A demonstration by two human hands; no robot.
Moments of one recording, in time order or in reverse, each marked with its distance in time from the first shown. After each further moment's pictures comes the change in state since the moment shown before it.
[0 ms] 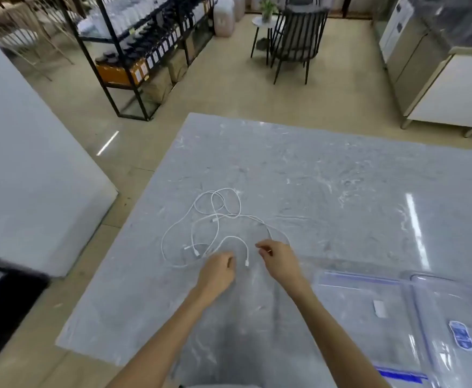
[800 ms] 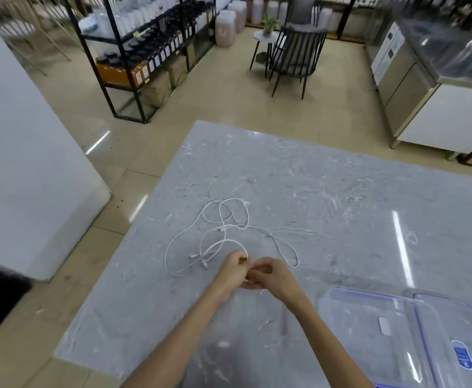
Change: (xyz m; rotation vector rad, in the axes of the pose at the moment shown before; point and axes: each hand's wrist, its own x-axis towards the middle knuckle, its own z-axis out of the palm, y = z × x) left_hand -0.001 0.030 -0.029 -0.811 -0.205 -0.193; right_hand -0.027 -0.039 0.004 0.563 -0.188 0.147
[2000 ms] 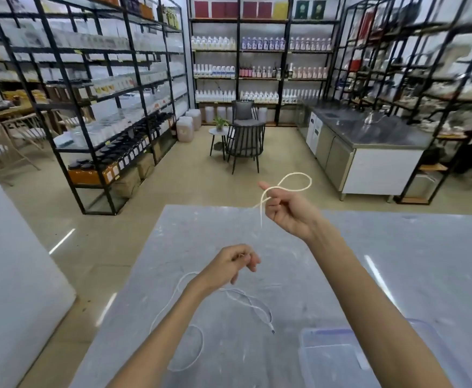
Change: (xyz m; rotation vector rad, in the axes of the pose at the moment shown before) left_hand -0.030 0.163 -0.011 0.280 -0.335 0.693; right_hand -0.047 -0.245 -0.133 0.974 -0.180 -0.293
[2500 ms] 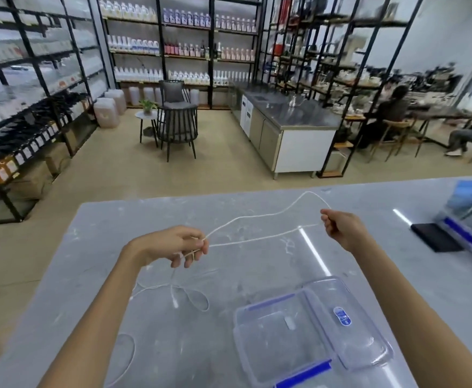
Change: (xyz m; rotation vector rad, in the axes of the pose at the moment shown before) left_hand 0.064 0.038 0.010 0.188 -0.529 -0.249; right_hand -0.144 -0.105 -0.215 -0.417 0.955 -0.274
